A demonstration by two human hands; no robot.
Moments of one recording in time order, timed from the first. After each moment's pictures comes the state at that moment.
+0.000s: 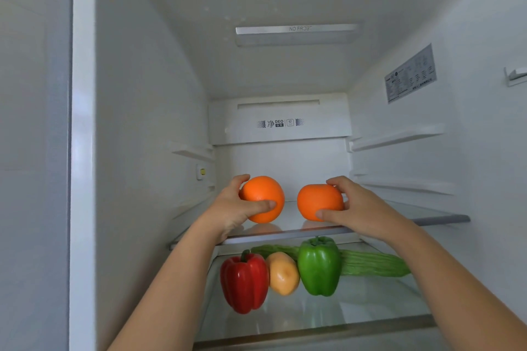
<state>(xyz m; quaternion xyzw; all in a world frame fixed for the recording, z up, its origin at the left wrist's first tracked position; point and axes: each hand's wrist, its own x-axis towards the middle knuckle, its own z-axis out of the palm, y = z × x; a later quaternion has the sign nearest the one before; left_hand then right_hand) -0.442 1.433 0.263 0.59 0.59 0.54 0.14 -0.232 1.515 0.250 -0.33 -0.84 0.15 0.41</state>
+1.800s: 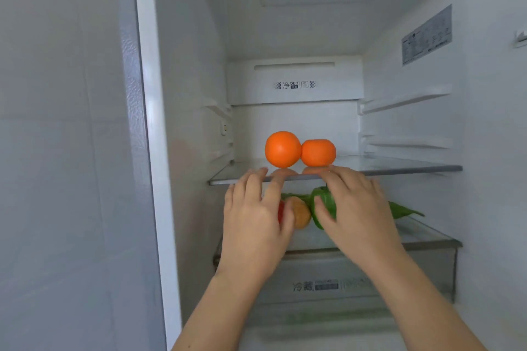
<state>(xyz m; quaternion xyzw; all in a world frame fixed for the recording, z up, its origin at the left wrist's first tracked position) -0.386 1.328 0.177 0.58 0.60 0.40 -0.39 -0.252 1.404 0.182 -0.35 -0.78 -0.17 0.48</state>
